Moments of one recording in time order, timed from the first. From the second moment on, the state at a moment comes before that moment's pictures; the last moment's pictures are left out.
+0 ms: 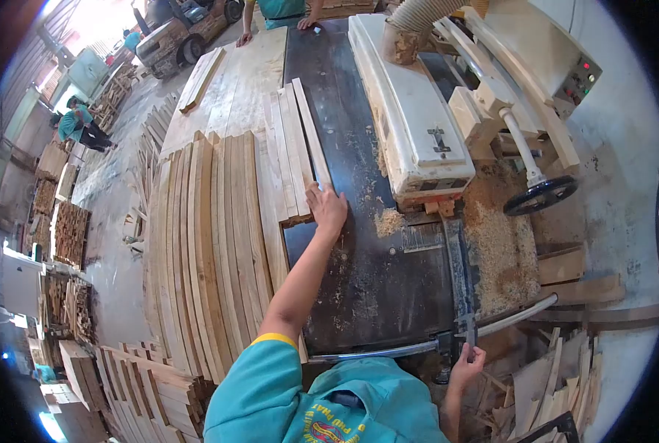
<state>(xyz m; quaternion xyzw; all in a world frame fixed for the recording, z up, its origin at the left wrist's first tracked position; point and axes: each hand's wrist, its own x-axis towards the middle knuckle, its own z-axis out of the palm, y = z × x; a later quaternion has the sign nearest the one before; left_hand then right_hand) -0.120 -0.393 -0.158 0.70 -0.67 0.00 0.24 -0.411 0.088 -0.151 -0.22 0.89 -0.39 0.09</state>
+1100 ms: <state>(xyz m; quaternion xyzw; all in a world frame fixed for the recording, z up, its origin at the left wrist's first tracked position) -0.089 -0.095 -0.078 0.14 0.04 -0.87 0.47 -0.404 0.094 -0.160 -0.30 0.88 -0.36 0.04</state>
